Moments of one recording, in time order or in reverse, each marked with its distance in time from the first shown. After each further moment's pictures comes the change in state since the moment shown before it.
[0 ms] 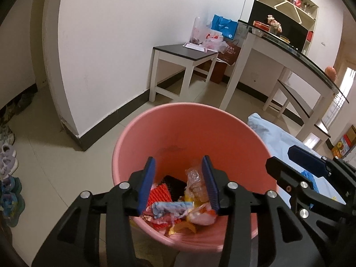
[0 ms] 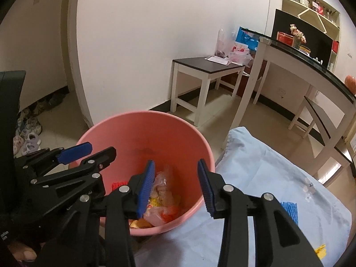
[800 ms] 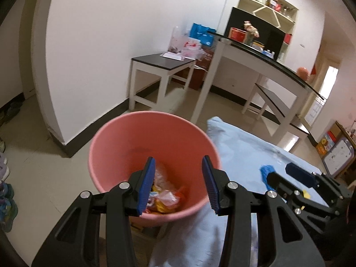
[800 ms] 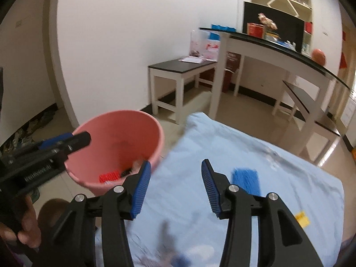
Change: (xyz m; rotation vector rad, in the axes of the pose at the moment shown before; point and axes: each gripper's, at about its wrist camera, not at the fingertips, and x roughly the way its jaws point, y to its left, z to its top) left arm -0.065 -0.051 -0.008 0.047 -0.046 -0.125; right arm -0.086 -0.069 -0.050 0.155 -0.019 -0.085
